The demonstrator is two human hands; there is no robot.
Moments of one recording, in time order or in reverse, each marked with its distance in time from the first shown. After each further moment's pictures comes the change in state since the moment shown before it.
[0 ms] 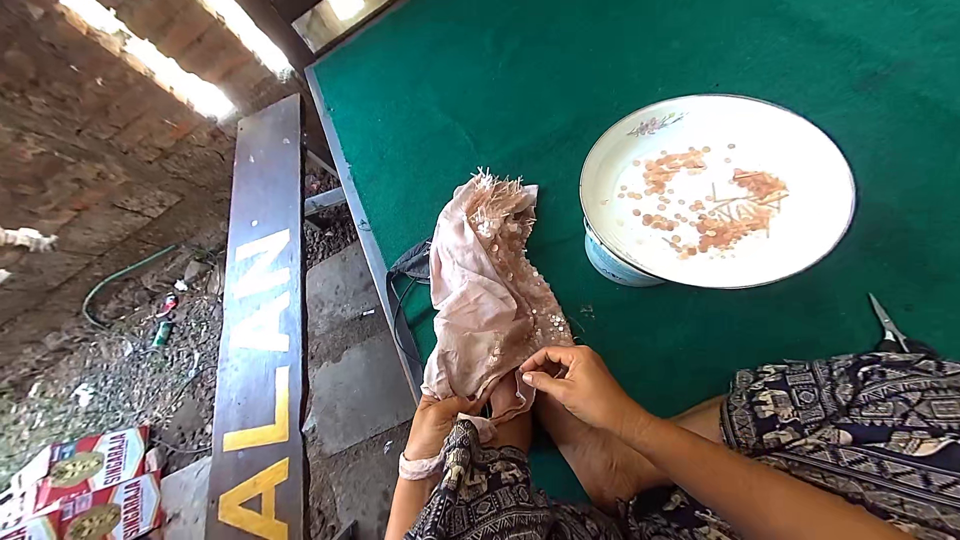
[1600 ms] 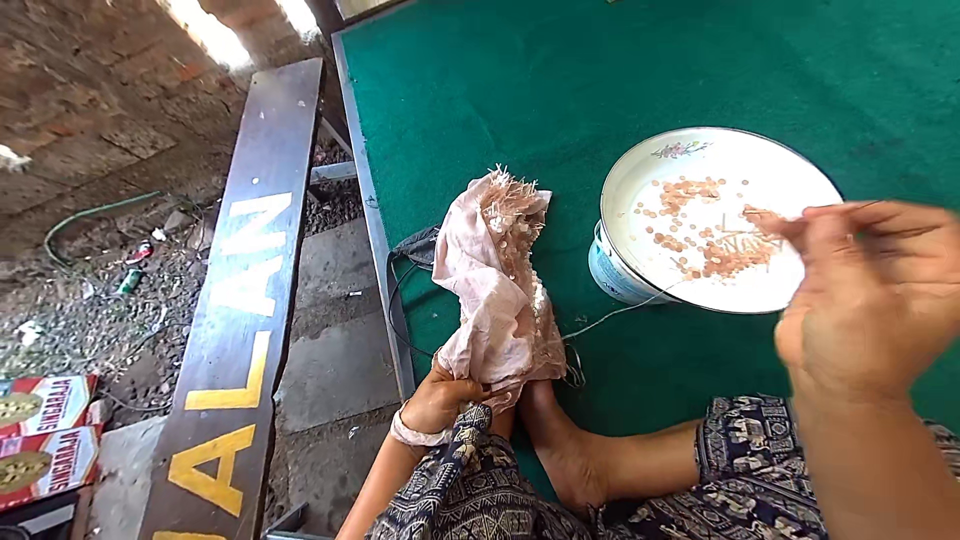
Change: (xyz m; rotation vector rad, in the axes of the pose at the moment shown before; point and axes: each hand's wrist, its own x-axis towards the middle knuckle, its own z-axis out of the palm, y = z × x) left_hand 0.001 0.013 0.011 0.090 -0.411 0.055; right_hand 0.008 -0.067 -0.151 0.059 0.725 -0.660
